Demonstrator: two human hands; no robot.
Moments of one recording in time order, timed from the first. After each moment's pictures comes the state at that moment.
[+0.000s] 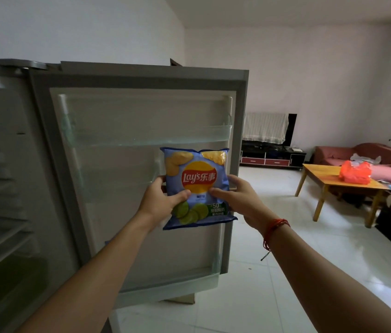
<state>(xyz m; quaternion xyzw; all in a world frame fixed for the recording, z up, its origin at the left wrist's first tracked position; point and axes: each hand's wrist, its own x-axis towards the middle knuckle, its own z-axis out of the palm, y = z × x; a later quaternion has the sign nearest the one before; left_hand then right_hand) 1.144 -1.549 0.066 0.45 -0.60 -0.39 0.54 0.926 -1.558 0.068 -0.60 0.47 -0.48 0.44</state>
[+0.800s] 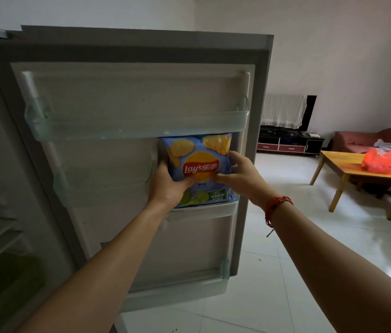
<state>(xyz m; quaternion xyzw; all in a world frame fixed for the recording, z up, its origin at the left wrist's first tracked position) 1.122 -1.640 0.057 0.49 -0.57 -0.30 0.59 0.928 -1.659 0.076 -0.68 0.49 -0.43 0.33</state>
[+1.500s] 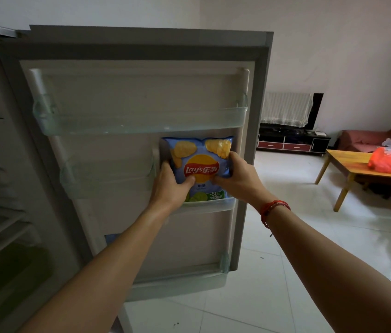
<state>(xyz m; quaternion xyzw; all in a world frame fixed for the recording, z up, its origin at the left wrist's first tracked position) 1.119 -1.626 0.049 0.58 -0.60 -0.23 0.50 0.930 -1.645 0.065 -0.73 0.53 -0.39 0.19</state>
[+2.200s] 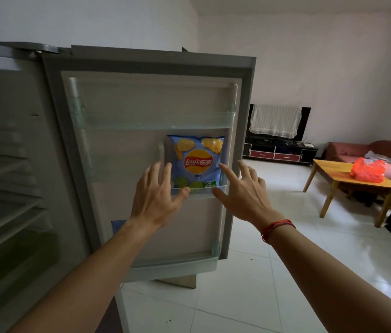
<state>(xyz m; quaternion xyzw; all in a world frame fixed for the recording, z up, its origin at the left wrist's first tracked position) 1.147 -1.512 0.045 0.61 -0.72 0.09 0.33 0.921 -1.534 0.056 -0.75 0.62 -0.20 -0.09</state>
